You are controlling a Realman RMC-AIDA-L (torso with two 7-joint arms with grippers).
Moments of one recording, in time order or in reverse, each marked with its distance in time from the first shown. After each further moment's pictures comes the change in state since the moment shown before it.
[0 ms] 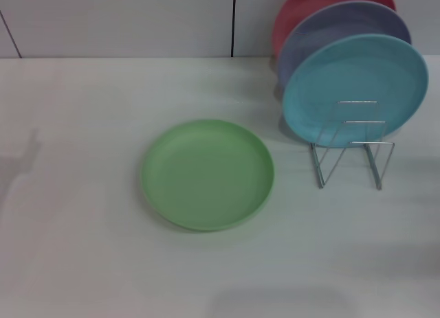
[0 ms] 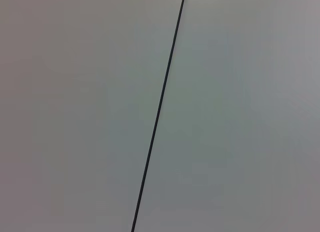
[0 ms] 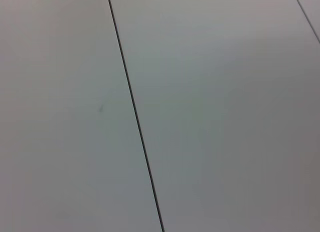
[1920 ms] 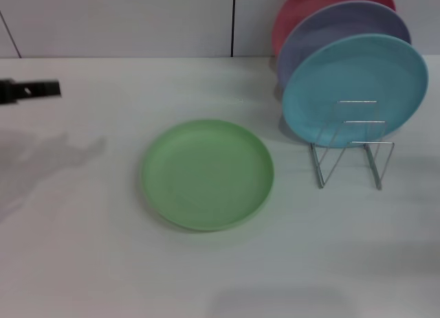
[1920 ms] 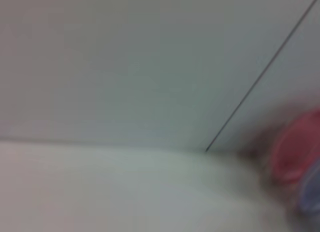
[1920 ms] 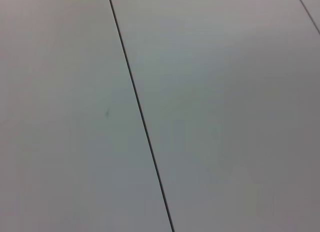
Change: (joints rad) left arm 0.020 0.007 0.815 1.362 0.888 0.166 -1.960; right arm 0.006 0.004 0.000 0.028 0.000 -0.008 0.000
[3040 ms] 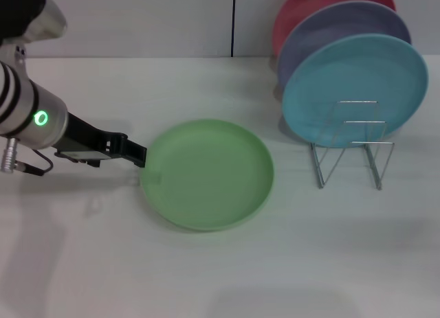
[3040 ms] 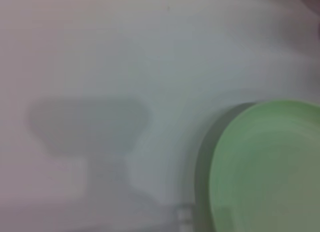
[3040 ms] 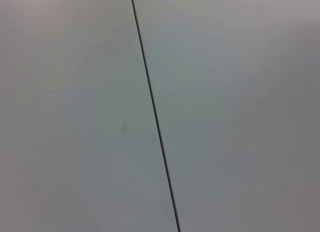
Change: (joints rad) left arm -0.225 -0.015 0.526 -0.066 0.436 -0.039 -0.653; right arm 0.091 -0.036 0.001 -0.070 0.005 0.026 -0.006
